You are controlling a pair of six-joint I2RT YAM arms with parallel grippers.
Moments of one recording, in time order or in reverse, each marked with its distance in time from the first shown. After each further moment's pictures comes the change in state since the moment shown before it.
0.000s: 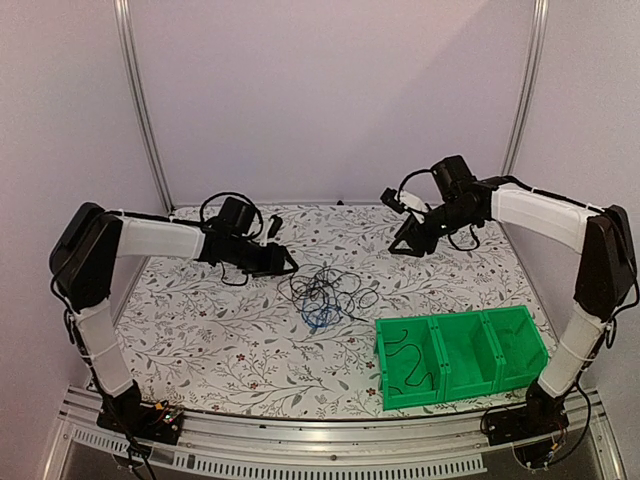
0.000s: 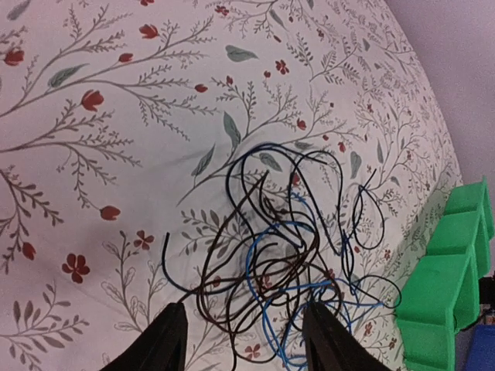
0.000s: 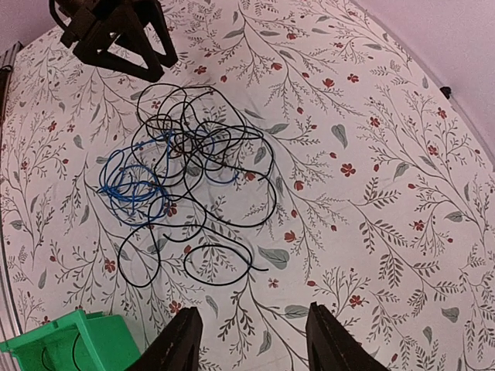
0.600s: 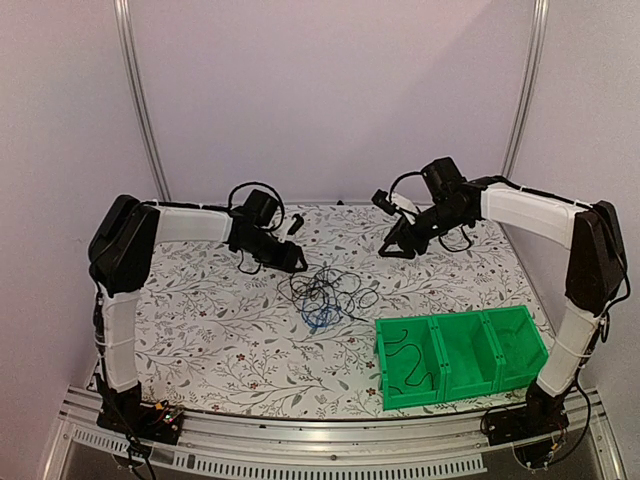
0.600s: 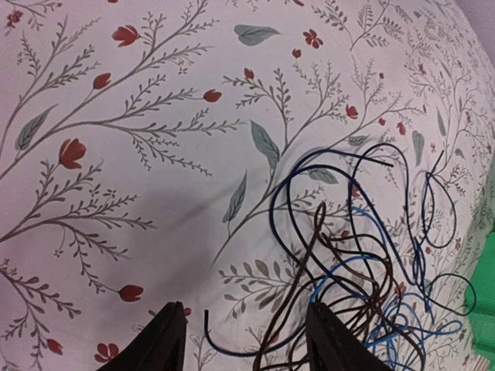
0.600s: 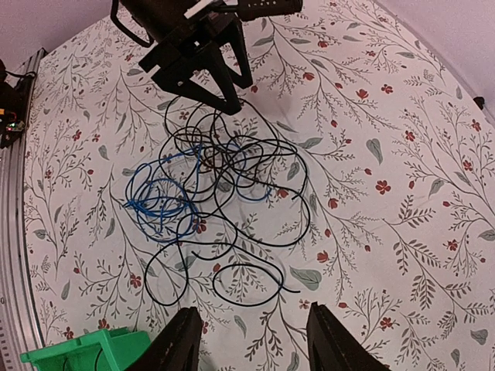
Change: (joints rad) left arm -0.010 0.267 0.358 -0.224 -0.045 0.268; right arm 0.025 0.076 0.050 -0.004 -0.079 0.043
